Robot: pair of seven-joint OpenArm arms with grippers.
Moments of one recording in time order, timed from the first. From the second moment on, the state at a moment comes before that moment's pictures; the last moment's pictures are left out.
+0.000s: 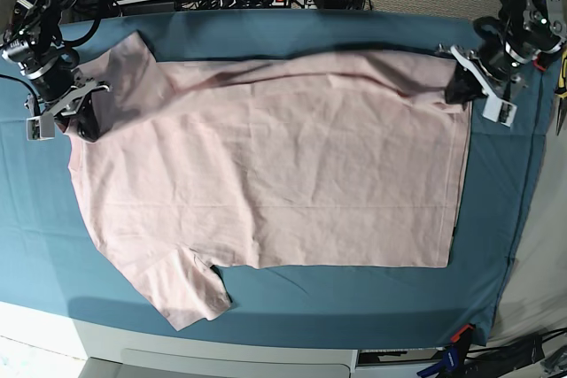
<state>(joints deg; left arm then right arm) 26.6 -21.4 -19.6 109.8 -41.0 -25.4 46.1 -15.5 20.5 39.5 99.6 36.9 39.8 -44.2</state>
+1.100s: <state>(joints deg) 20.5 -21.4 -19.2 109.8 -37.3 -19.7 42.7 -9.8 16.2 29.8 87.1 31.9 35.7 -39.2</state>
